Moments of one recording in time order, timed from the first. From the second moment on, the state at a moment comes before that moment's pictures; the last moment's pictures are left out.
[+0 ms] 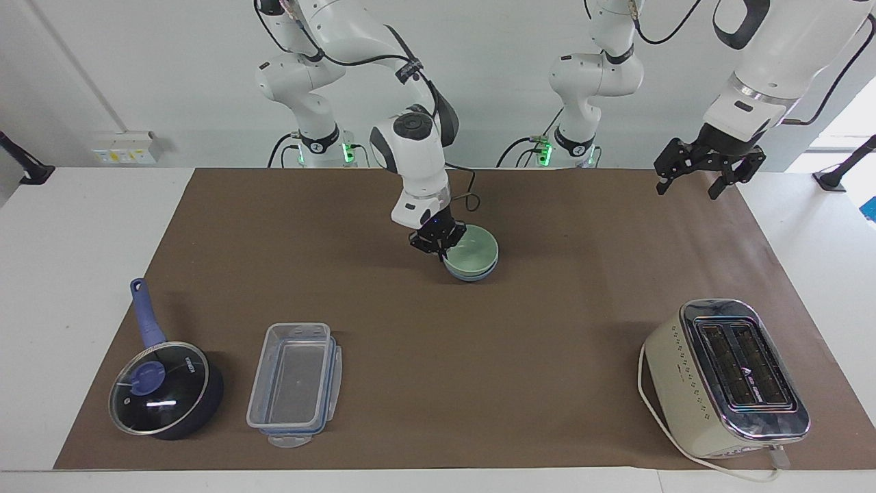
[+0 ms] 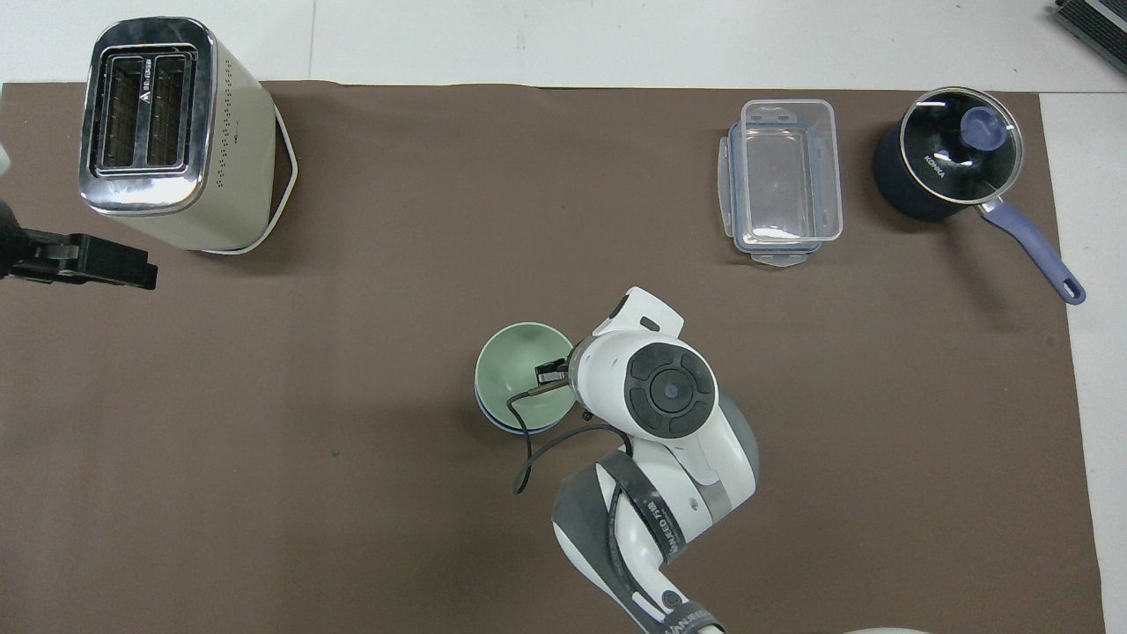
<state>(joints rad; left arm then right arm) -0.11 -0.01 0.04 -1.56 -0.05 1.60 0.06 0.60 0.22 0.00 -2.04 0.08 2.47 0.35</state>
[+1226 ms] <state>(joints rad) -0.11 -0.01 0.04 -1.56 -0.05 1.60 0.06 0.39 0.07 -0.03 -1.90 0.03 2.18 0.35</state>
